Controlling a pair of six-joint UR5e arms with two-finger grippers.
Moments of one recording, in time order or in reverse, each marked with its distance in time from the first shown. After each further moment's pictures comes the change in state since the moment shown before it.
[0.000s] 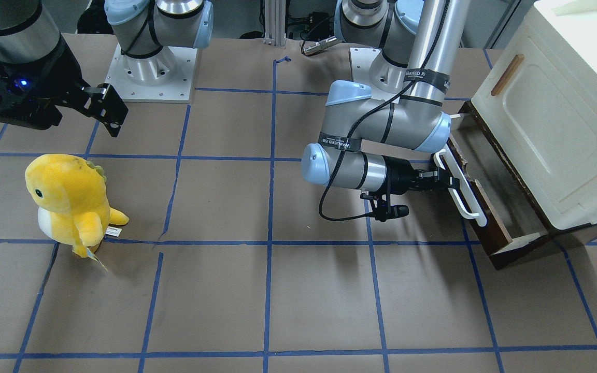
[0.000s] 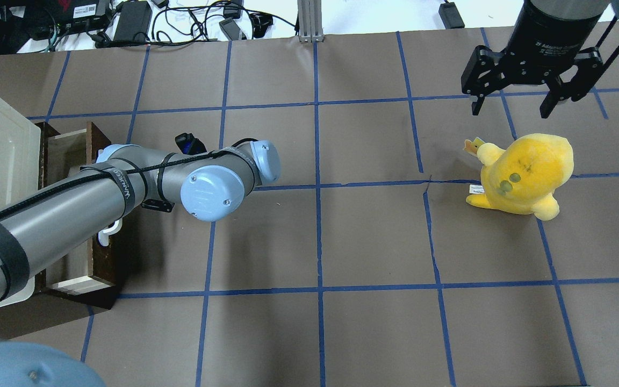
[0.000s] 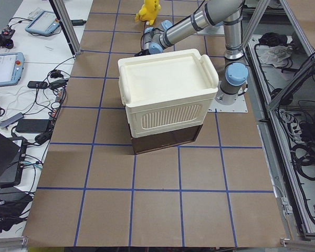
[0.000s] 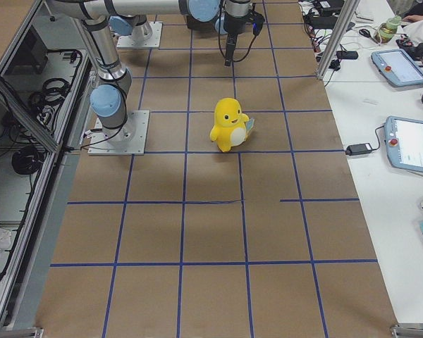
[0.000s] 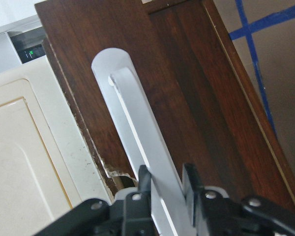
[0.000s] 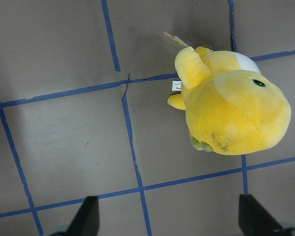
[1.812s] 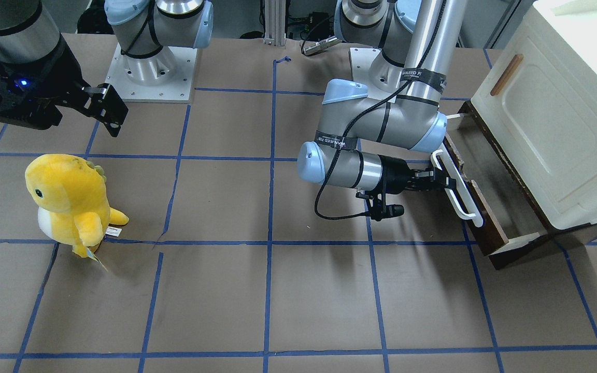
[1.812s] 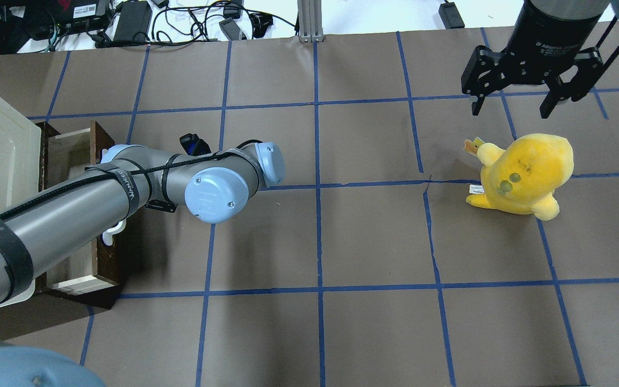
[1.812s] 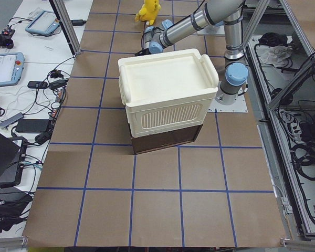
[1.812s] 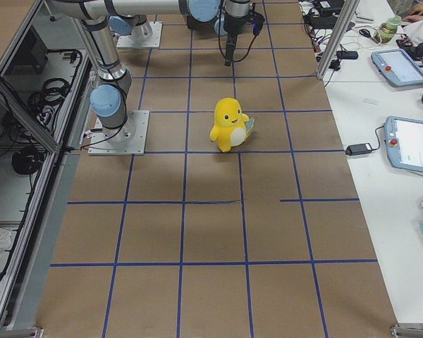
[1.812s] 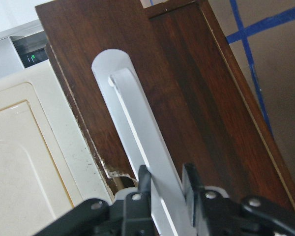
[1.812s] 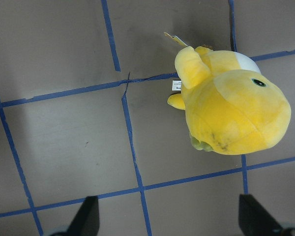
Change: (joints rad) left arm -0.015 -0.002 0.001 0.000 0.000 0.001; right arm 0.000 0.000 0.000 0.001 0.000 0.000
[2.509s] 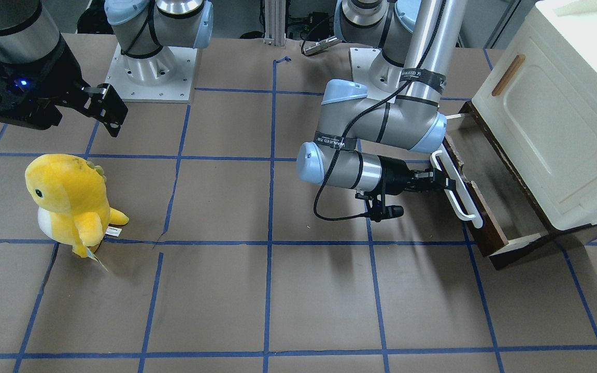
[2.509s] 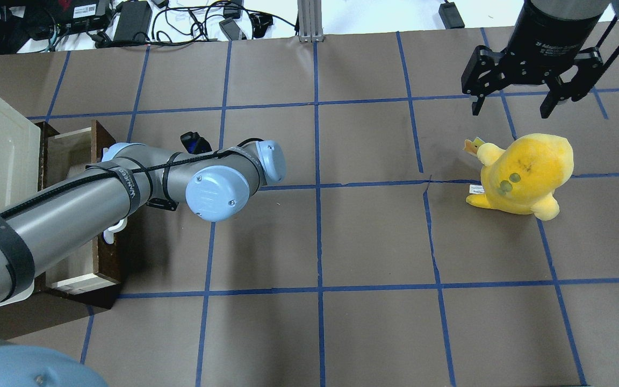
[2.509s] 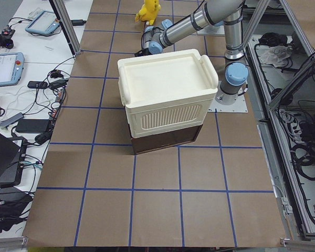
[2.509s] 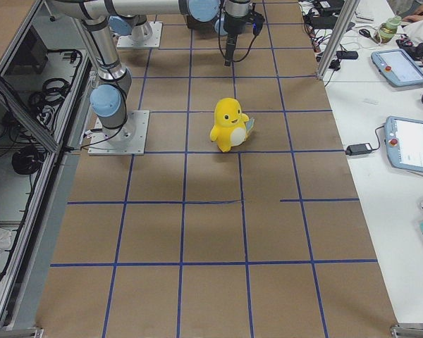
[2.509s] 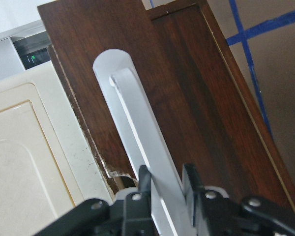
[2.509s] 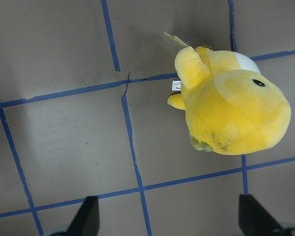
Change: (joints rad) left arm -0.002 -0.004 0.010 0.000 -0.001 0.001; right arm 0.000 0.000 0.000 -0.001 0.000 0.000
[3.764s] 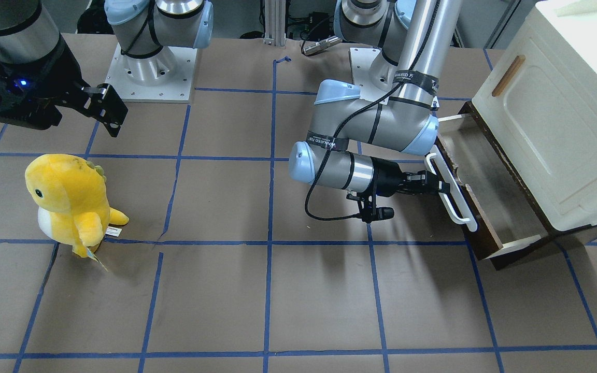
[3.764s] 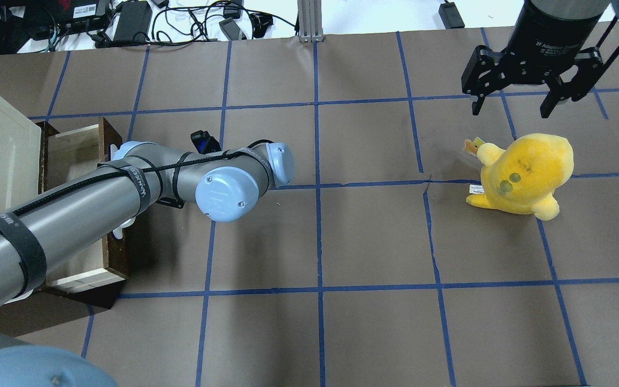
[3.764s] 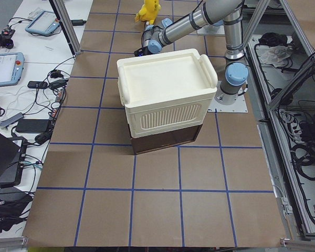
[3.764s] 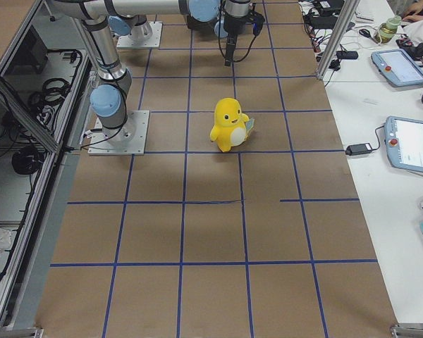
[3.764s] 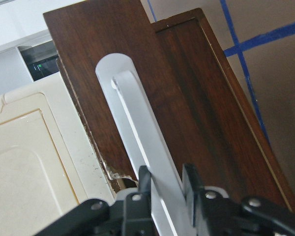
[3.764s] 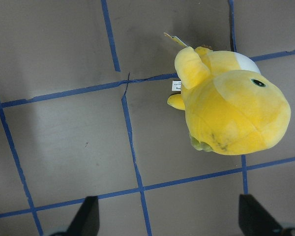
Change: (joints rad) left arm -0.030 -0.016 0.015 -0.005 0.020 0.004; right arm 0.000 0.000 0.000 0.000 0.000 0.000
